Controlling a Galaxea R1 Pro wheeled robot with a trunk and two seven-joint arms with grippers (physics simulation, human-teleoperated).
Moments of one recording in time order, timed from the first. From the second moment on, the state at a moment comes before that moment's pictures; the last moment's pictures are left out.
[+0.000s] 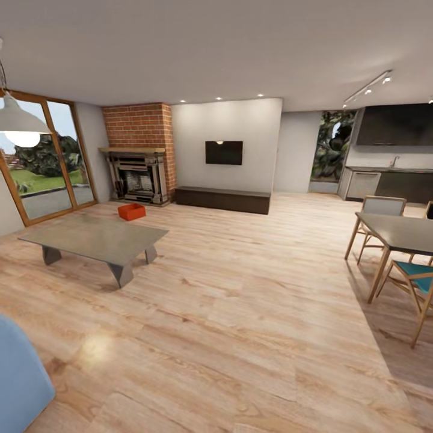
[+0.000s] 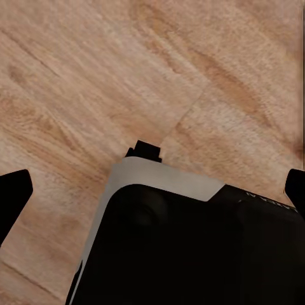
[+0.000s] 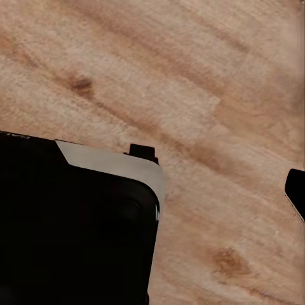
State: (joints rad) left arm -0.22 0.01 -0.04 0.00 0.37 -0.05 0.07; right arm -0.16 -0.02 0.11 0.03 0.08 -0.19 -0.02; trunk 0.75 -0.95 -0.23
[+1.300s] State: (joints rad) left arm -0.22 0.01 -0.04 0.00 0.37 -0.05 0.07; right arm -0.16 -0.02 0.11 0.03 0.08 -0.19 -0.02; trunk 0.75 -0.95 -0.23
